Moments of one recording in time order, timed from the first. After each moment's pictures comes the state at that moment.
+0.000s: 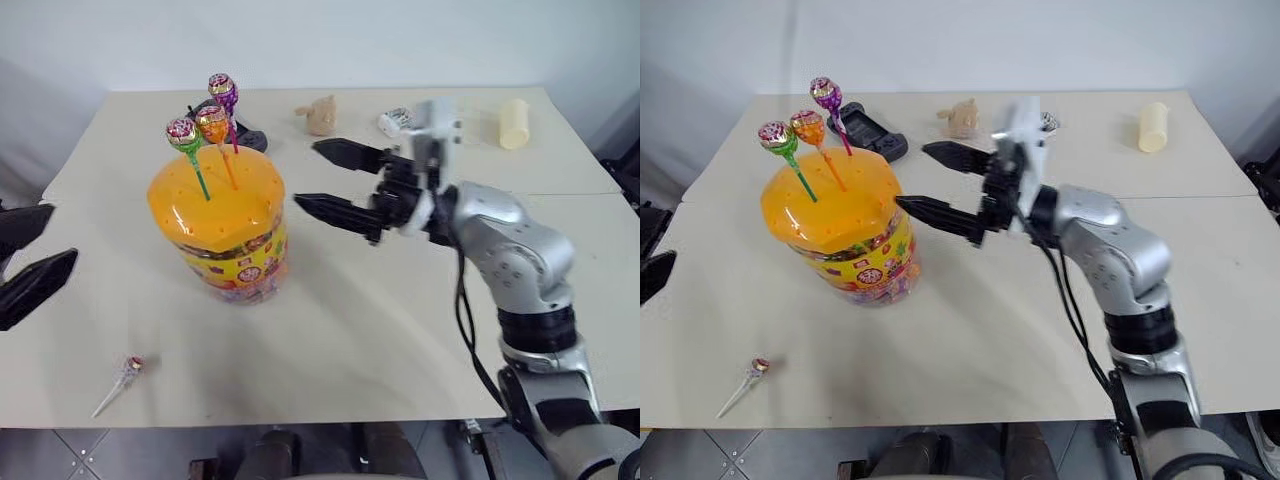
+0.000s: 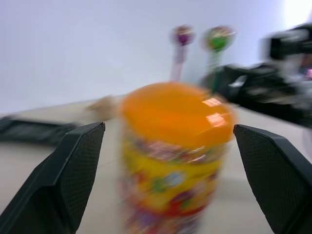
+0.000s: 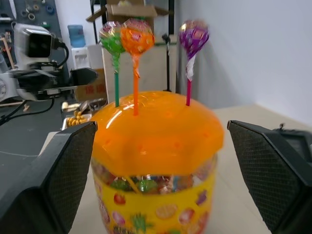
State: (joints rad) left arm 0.09 0.80 0.91 -0.24 -1.12 0.56 -1.06; right arm -0.84 -0.38 0.10 -0.21 0.75 0.63 0.75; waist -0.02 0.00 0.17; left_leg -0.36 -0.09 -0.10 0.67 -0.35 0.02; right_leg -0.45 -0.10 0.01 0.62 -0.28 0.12
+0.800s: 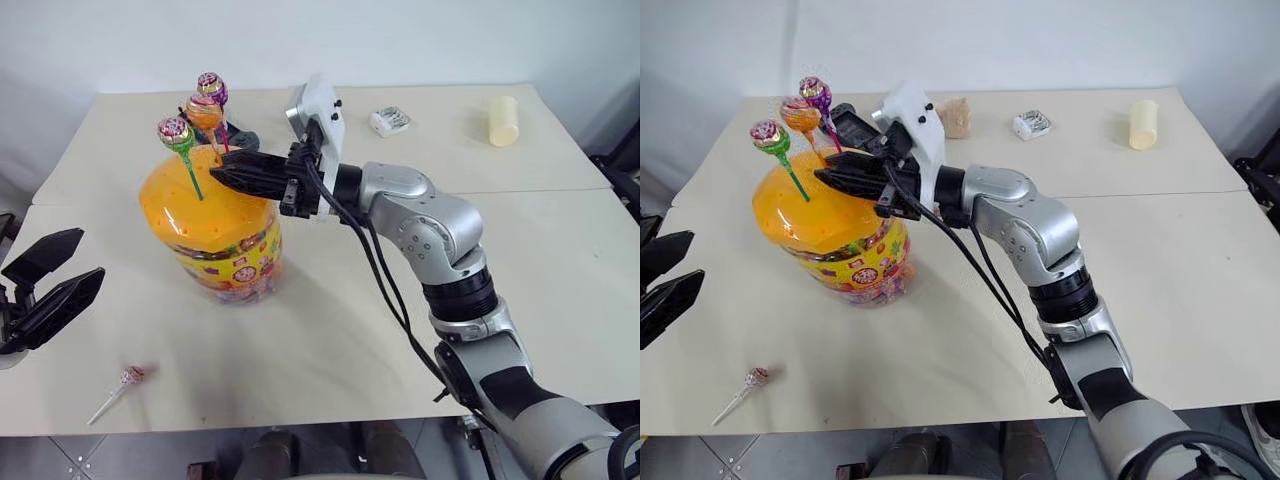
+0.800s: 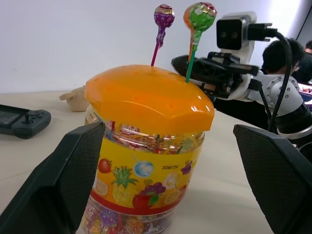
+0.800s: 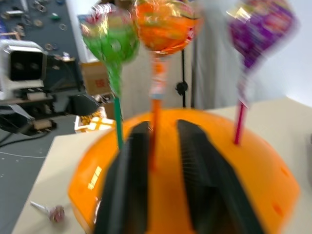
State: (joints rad) left arm 0.16 0.73 0.89 -0.26 -1.11 0.53 -1.03; right arm -1.04 -0.11 0.18 -0.01 0.58 0.65 0.74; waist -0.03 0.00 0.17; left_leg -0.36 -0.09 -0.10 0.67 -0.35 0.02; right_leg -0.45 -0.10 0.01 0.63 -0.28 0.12
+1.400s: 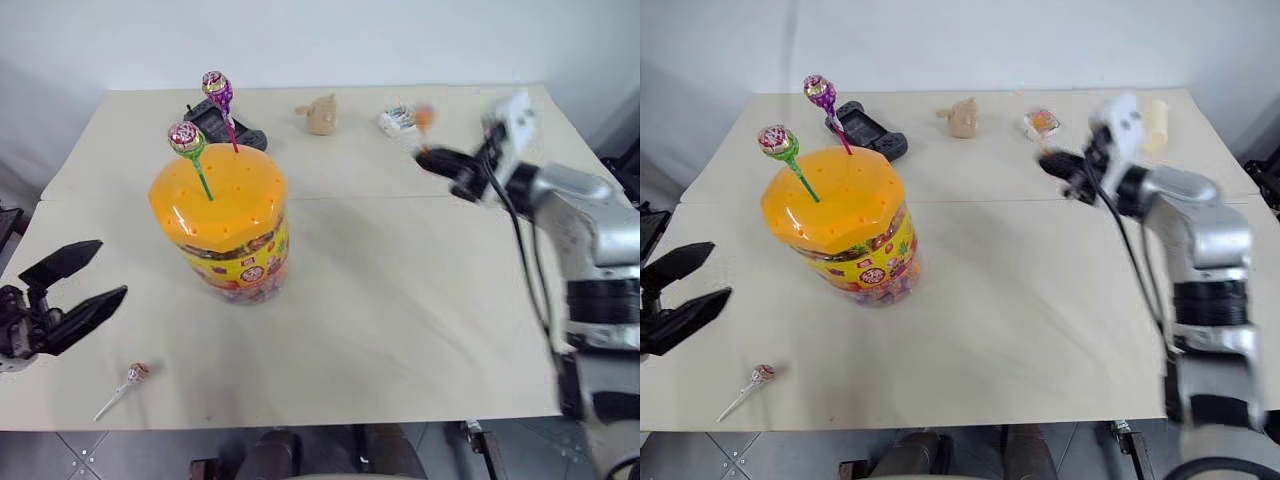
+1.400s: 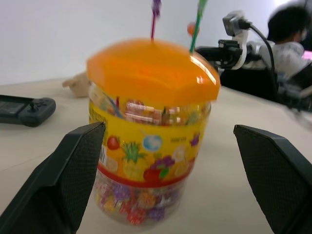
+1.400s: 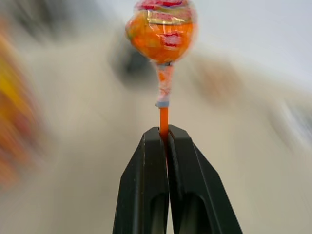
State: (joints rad) left arm 0.17 0.75 0.79 -0.24 -0.92 0.36 -1.16; right arm -0.77 -0.77 -0.04 0.18 0.39 0.62 0.84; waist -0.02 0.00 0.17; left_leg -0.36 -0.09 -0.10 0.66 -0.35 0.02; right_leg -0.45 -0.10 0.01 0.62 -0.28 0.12
